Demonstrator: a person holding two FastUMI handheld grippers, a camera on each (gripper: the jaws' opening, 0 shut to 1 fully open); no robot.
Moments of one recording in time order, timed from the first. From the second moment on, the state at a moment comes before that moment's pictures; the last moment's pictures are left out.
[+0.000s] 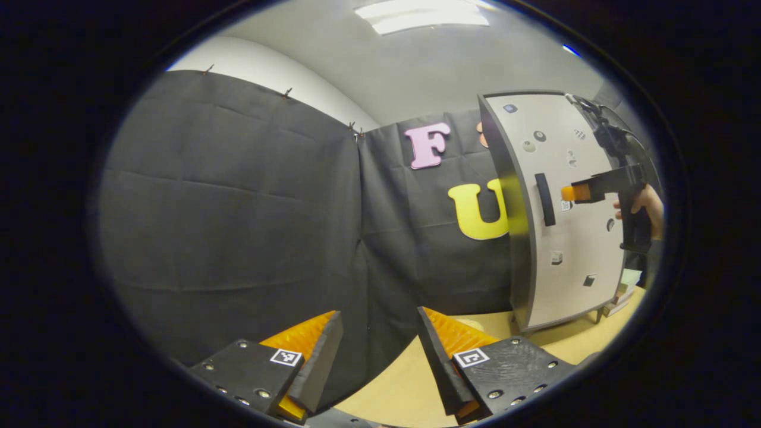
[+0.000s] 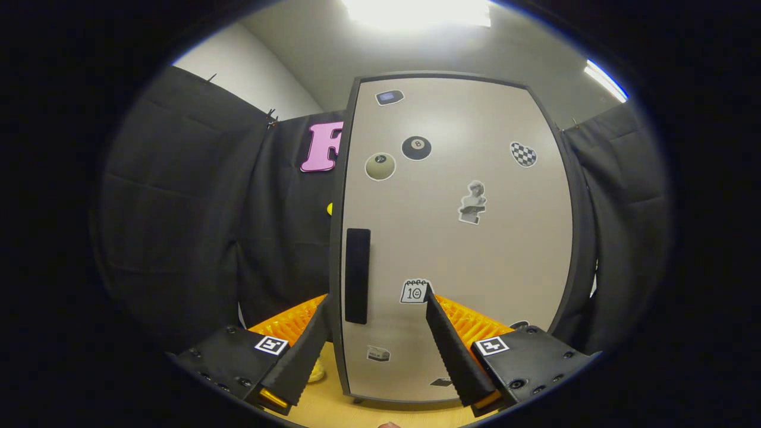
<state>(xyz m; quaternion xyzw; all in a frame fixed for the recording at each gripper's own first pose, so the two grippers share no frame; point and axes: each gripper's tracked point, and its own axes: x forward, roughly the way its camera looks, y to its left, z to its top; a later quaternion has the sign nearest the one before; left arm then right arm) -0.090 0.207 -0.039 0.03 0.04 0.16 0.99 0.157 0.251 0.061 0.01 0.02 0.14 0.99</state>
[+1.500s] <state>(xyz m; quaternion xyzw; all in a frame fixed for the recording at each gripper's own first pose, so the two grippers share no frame) -0.102 0.260 -0.057 0.01 0.05 0.18 0.98 0.228 0.300 0.054 0.02 0.10 0.13 0.99</state>
